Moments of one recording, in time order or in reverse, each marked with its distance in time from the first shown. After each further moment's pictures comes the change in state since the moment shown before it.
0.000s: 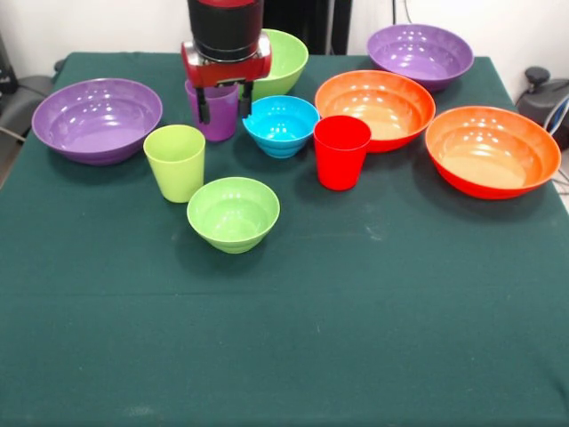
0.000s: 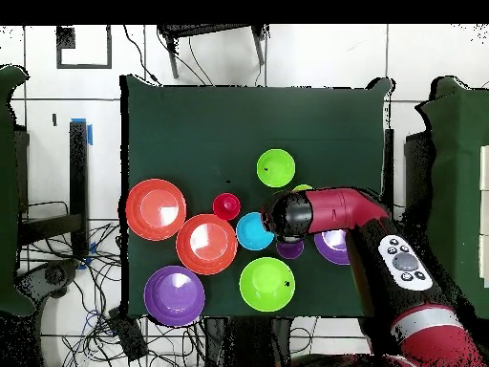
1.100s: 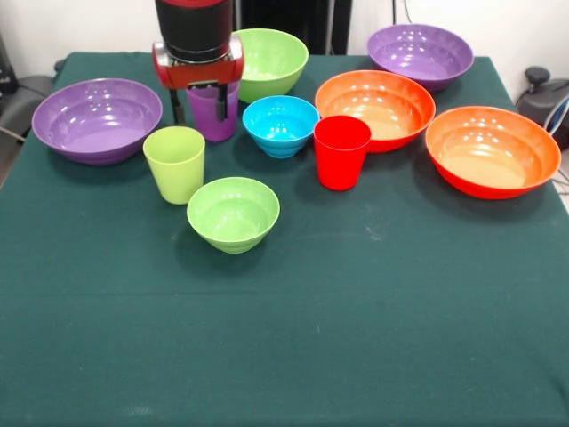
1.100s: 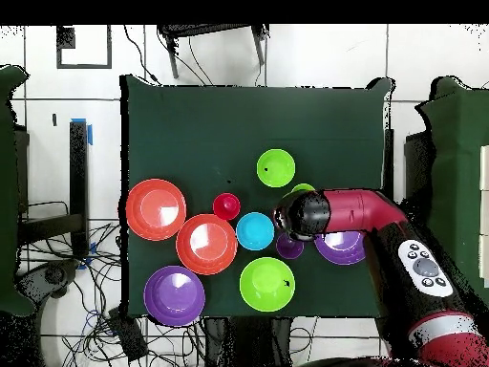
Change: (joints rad) arm -0.061 0.009 0.018 -0.020 -0.004 0.001 0.000
